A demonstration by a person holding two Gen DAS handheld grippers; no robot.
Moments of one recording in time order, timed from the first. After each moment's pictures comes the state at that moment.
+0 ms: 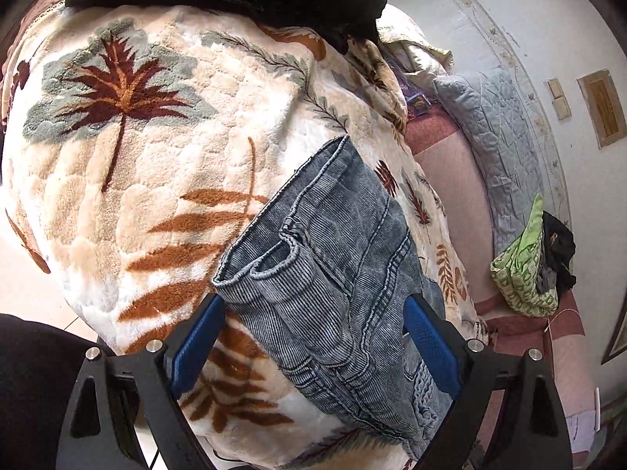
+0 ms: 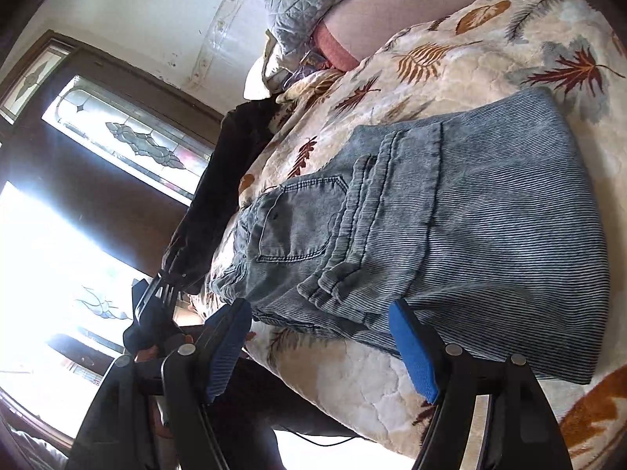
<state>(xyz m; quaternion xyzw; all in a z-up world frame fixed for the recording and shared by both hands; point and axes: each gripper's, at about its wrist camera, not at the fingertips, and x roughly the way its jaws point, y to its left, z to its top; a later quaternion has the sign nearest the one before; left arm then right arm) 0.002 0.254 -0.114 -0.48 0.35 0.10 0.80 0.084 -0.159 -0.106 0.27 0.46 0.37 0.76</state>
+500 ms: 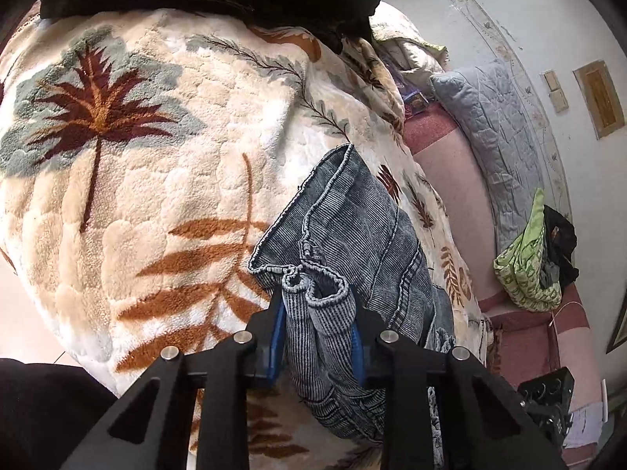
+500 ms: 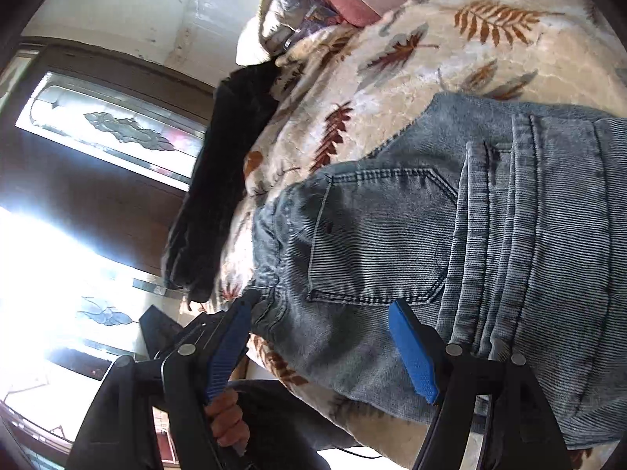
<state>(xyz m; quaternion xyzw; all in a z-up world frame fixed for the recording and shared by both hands) 0.017 0.267 -0.122 -0.46 0.34 0.09 0.81 0.146 -0.036 -0.099 0.27 0.54 0.36 0.71</state>
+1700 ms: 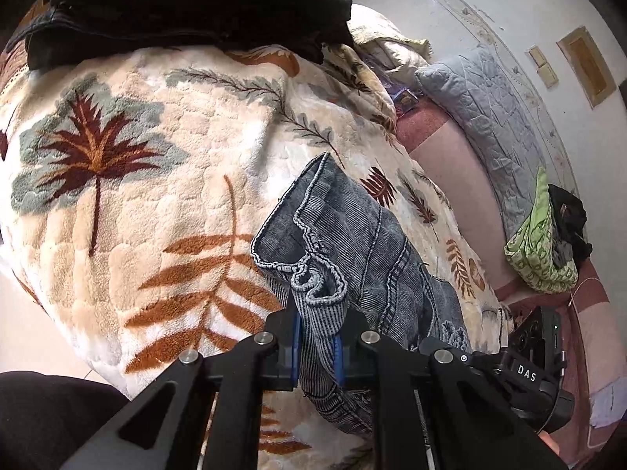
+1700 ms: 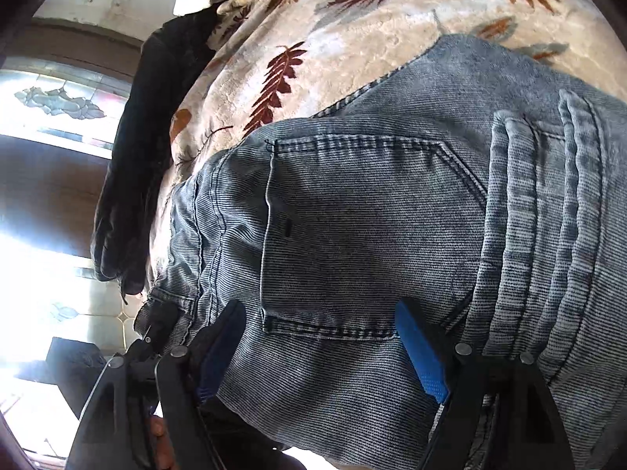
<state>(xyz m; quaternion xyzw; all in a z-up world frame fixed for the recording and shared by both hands) 0.019 0.258 -0.105 -0.41 0.34 0.11 0.84 0.179 0.026 -0.127 0.17 0.62 0.30 0.70</state>
